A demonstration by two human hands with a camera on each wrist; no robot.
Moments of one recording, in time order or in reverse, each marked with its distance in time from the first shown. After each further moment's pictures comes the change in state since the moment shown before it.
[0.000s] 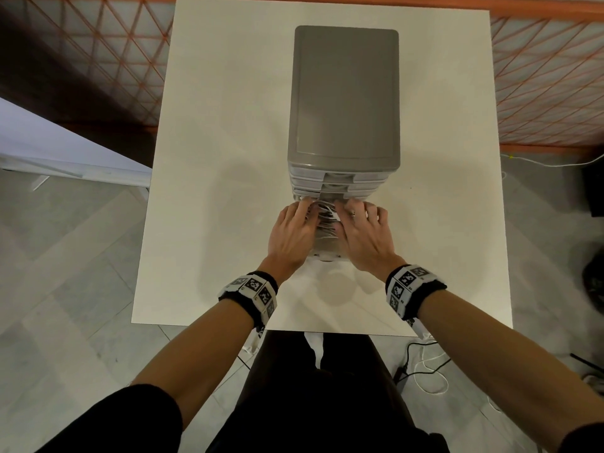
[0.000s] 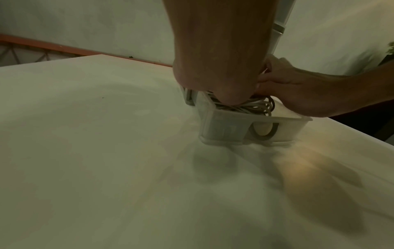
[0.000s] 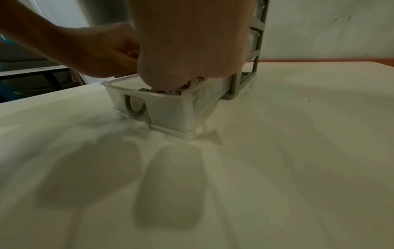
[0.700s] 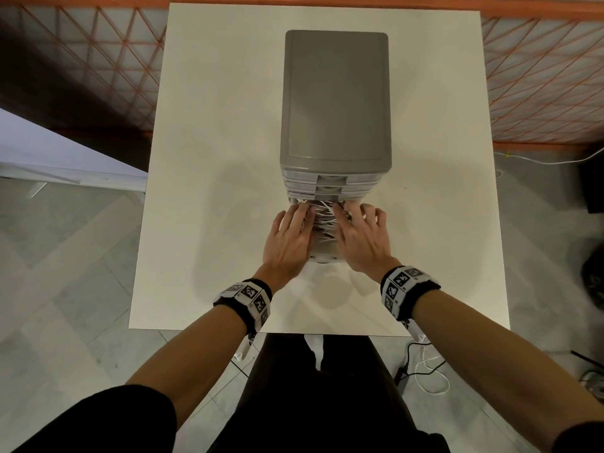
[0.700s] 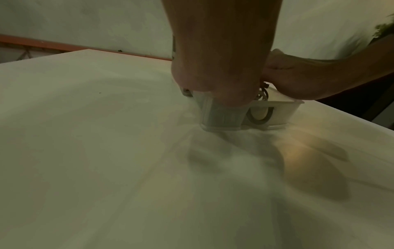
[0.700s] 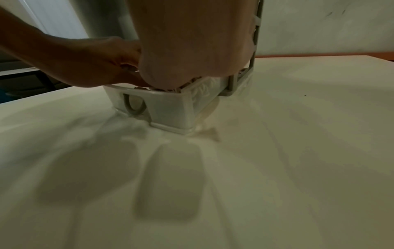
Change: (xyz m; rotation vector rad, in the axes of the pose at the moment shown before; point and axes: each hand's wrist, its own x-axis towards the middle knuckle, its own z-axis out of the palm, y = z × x) left_hand -0.010 -0.003 0.020 0.005 0.020 -0.023; right_hand -0.002 0.001 0.005 -0.027 -0.002 0.042
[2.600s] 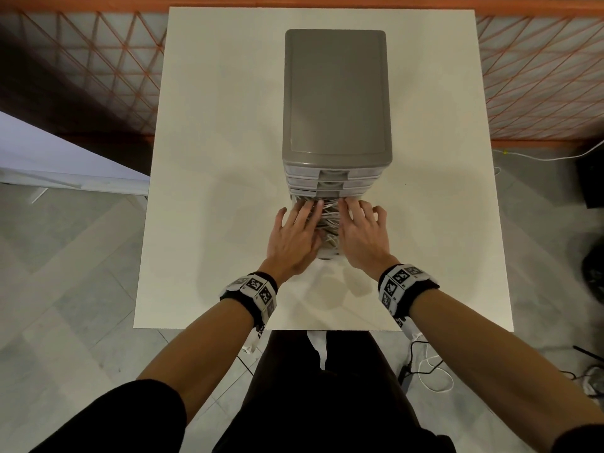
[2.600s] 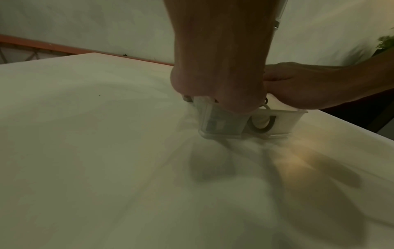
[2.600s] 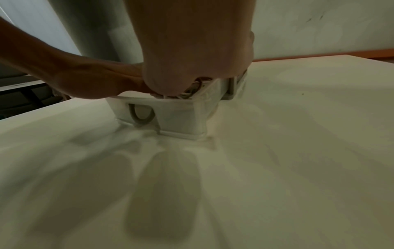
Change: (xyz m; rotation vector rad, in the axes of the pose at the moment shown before) left_hand 0.003 0.000 -0.004 0.018 -0.126 0.025; right_hand -0.001 -0.012 -0.015 -0.005 -0.234 0.081
